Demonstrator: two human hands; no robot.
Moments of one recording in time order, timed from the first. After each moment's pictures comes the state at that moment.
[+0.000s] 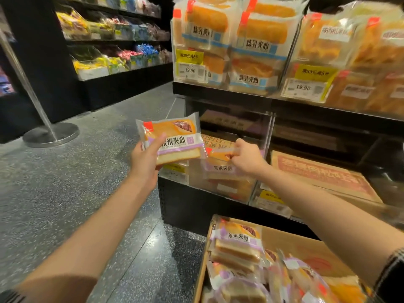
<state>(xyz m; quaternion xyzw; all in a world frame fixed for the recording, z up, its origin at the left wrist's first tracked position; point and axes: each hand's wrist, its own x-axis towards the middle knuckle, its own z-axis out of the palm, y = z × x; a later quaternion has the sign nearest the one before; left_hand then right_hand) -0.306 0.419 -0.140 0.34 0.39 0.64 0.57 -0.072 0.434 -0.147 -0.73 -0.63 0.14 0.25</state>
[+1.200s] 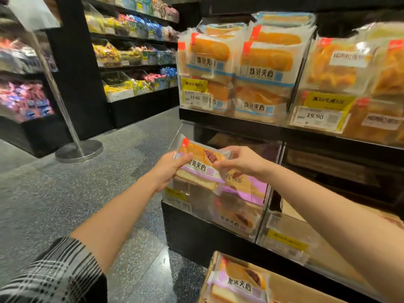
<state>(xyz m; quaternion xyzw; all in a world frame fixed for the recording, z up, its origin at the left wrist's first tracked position) -0.273 0.500 -0.135 0.54 0.43 0.46 0.56 -0.060 0.469 -0.089 -0.54 -0.67 0.42 0.28</state>
